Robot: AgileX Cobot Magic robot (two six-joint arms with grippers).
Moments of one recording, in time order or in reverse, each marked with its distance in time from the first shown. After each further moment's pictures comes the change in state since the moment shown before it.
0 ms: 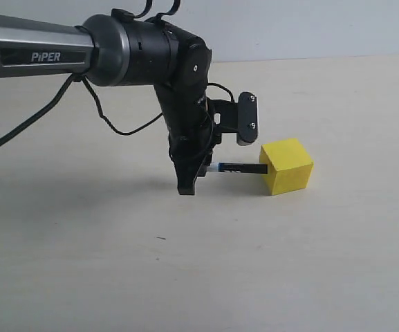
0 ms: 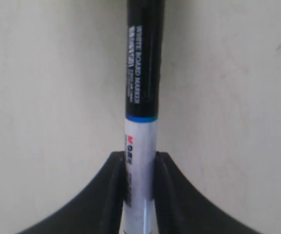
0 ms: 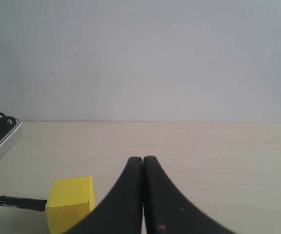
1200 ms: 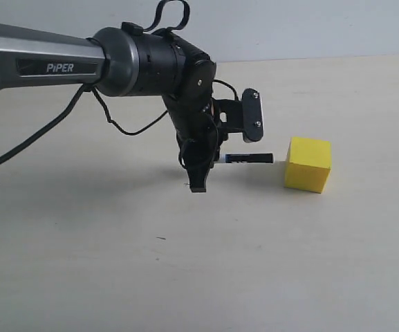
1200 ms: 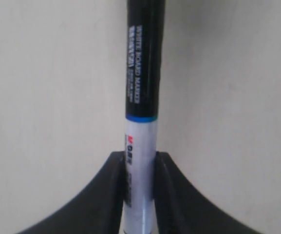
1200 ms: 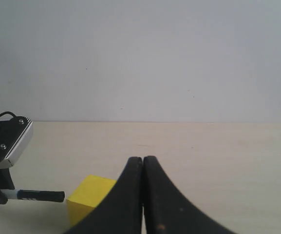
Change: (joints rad) left arm -0.021 0.032 -0.002 0.076 -0.131 -0.106; right arm 0.000 0.000 0.000 0.000 0.000 0.000
